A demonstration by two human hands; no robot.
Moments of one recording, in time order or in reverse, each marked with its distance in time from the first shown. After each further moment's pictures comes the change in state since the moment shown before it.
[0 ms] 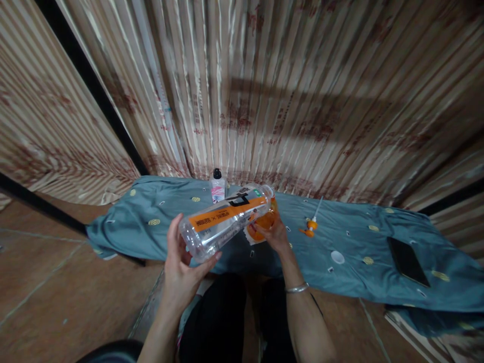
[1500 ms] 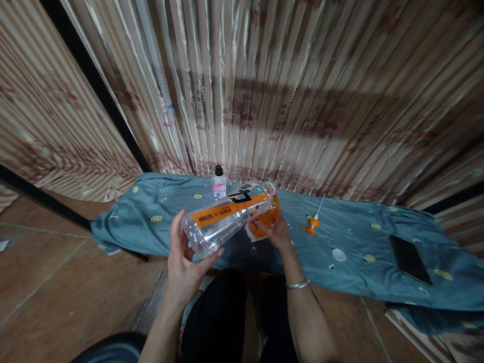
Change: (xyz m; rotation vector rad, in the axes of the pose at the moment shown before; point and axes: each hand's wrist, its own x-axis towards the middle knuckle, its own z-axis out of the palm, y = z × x) left_hand -0.001 -0.002 -0.001 -0.046 -0.017 -0.007; right_hand 0.000 -0.003 -0.002 -0.005 -0.032 0.048
